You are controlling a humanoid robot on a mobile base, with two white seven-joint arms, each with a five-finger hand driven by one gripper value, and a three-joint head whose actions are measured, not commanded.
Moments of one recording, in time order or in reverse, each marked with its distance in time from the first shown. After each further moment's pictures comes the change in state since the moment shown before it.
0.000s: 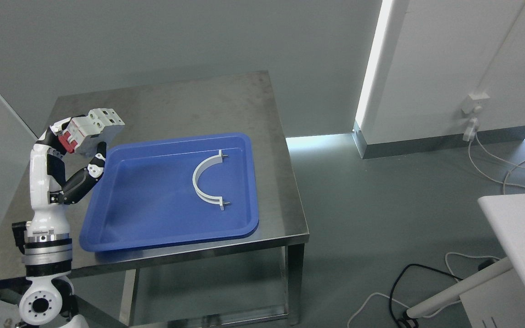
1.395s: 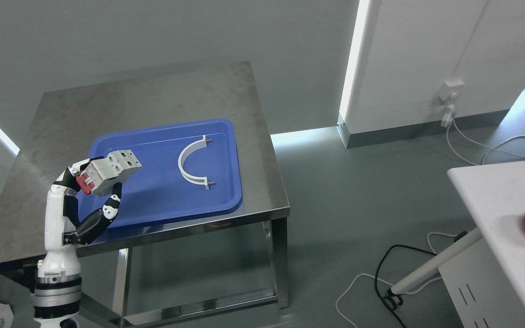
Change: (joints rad) left arm 0.149 -0.023 -0.010 -0.045 0.003 -0.102 -0.017; right arm 0.001 0.000 0.000 0.000 0.000 0.000 0.001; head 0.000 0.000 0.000
